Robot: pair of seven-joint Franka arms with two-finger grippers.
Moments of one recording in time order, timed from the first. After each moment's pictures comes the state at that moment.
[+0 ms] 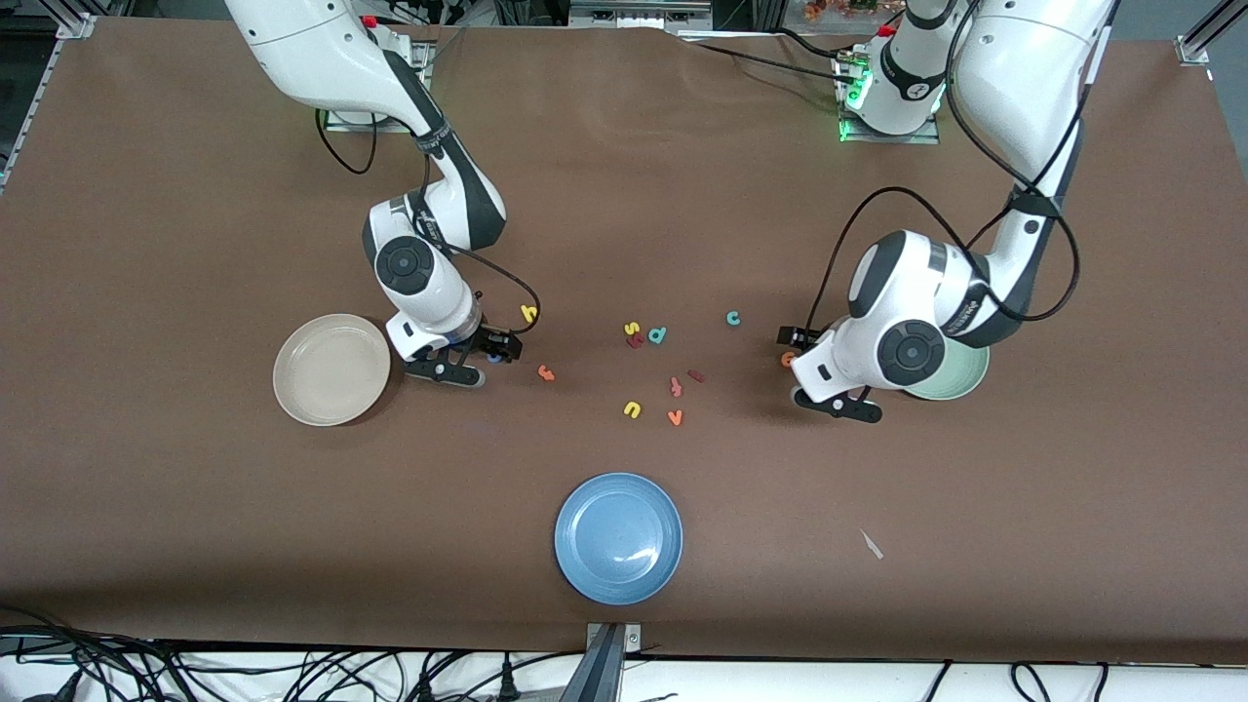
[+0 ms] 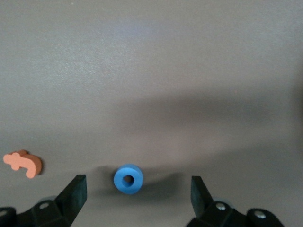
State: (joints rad) left arm -0.22 0.57 -0.13 -1.71 -0.05 1.97 -0.10; right arm 0.53 0.57 -0.05 -1.97 0.11 2.55 0.59
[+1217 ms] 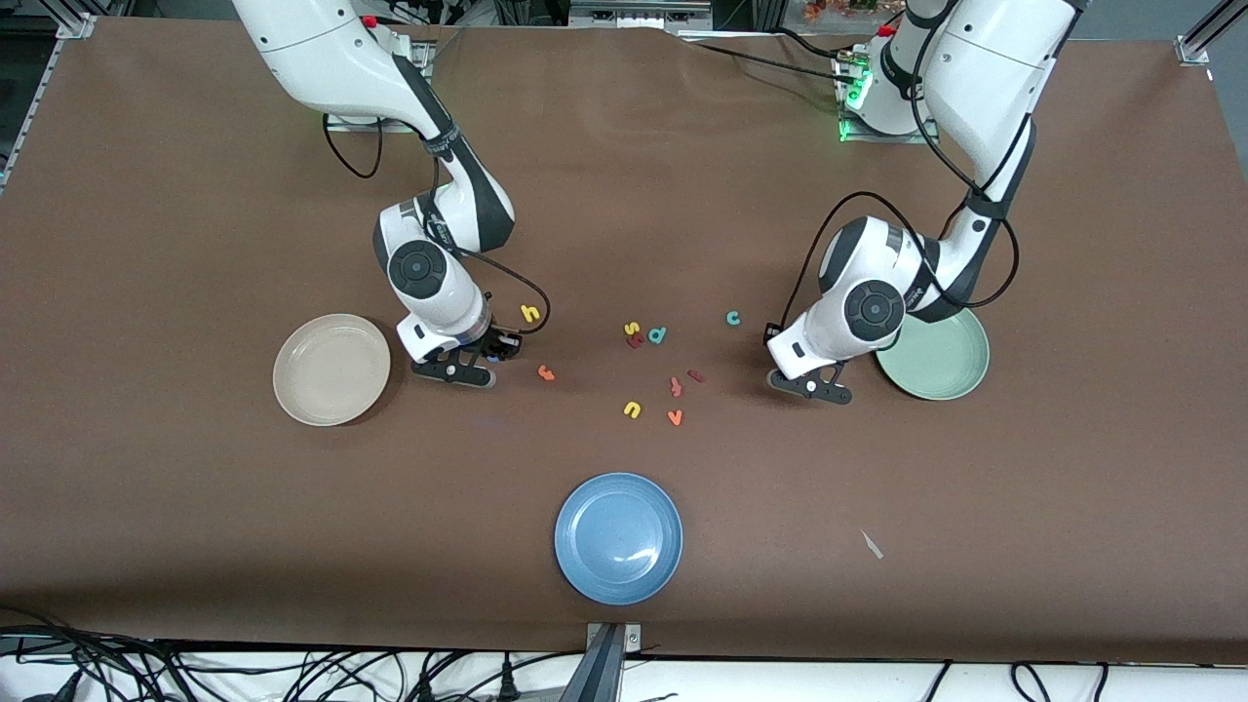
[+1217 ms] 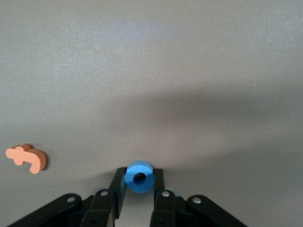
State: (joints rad) left arm -0.26 0.56 -0.13 -1.93 -0.05 2.34 -0.10; right arm 0.54 0.58 -0.05 -1.95 0.11 2.54 0.59
